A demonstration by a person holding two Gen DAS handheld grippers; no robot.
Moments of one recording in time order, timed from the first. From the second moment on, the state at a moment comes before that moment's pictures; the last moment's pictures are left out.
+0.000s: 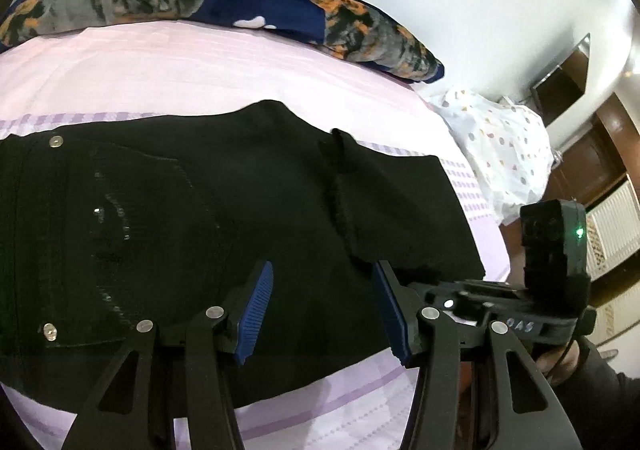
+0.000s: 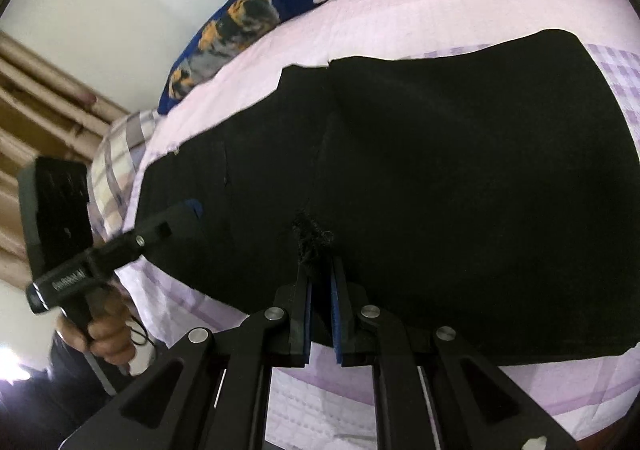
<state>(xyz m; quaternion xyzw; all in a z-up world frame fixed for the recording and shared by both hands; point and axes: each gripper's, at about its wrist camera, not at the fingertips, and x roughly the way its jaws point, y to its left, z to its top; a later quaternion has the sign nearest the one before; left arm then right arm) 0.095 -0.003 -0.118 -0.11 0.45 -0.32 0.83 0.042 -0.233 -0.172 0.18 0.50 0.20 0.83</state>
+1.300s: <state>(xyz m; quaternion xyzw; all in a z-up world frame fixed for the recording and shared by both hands) 0.115 -0.062 -0.163 -0.23 0.58 -0.32 0.71 -0.015 -0.336 -0.164 0.45 0.38 0.02 0.81</state>
